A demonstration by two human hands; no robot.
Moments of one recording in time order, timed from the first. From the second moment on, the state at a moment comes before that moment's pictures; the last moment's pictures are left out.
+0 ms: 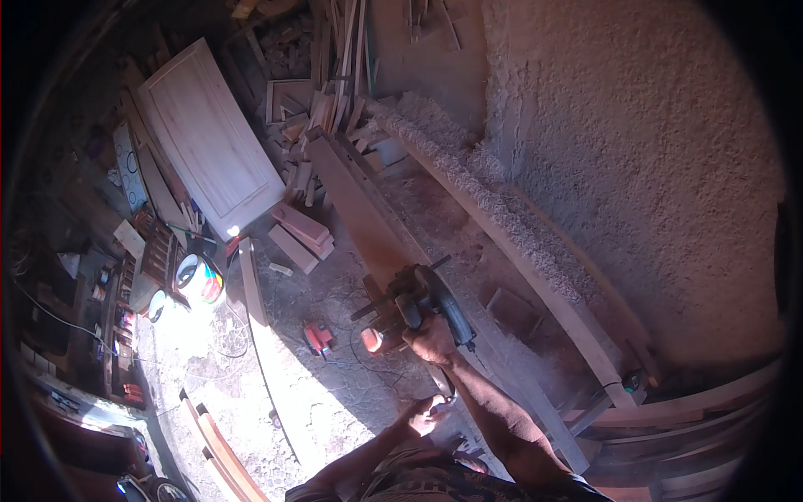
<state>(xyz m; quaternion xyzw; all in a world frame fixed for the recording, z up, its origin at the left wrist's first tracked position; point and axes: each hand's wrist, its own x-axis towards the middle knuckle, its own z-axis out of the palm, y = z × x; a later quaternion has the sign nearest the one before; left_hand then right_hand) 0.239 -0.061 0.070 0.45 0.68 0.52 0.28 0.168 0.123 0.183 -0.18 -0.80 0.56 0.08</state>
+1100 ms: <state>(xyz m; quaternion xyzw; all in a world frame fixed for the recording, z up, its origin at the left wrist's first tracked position) 0.149 -0.056 0.049 0.01 0.68 0.59 0.43 0.110 0.133 0.182 -0.20 -0.82 0.53 0.14</state>
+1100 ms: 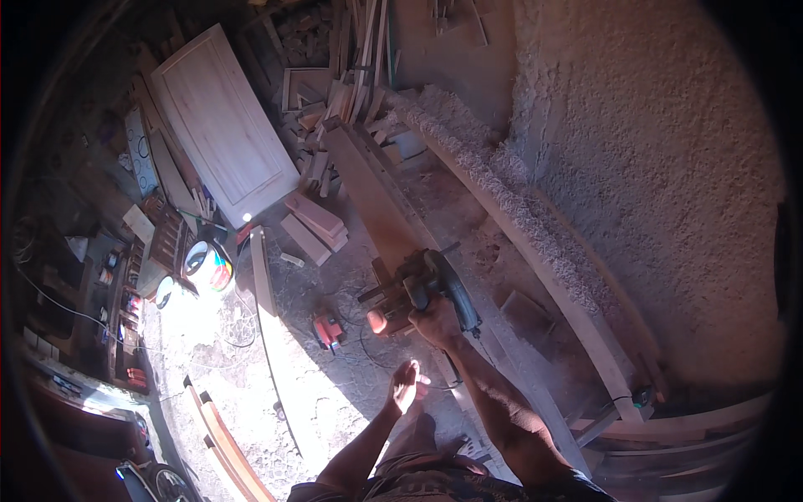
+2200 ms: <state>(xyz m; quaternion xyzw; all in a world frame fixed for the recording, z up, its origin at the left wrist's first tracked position) 0.003 -0.045 0.088 -0.14 0.62 0.73 0.26 0.040 0.129 0.177 -0.19 -0.82 0.52 0.15</state>
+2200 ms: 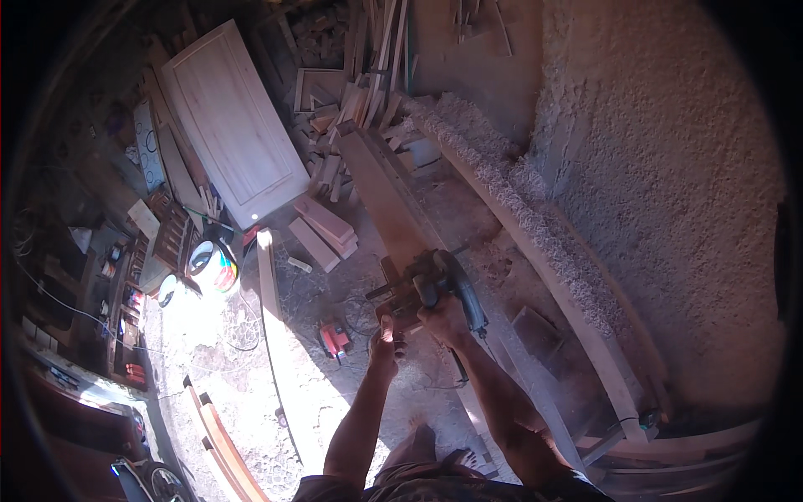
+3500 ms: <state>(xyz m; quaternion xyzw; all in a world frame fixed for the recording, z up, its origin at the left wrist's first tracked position) -0.073 -0.036 0.081 -0.14 0.62 0.73 0.25 -0.033 0.137 0.179 -0.20 -0.84 0.50 0.10</state>
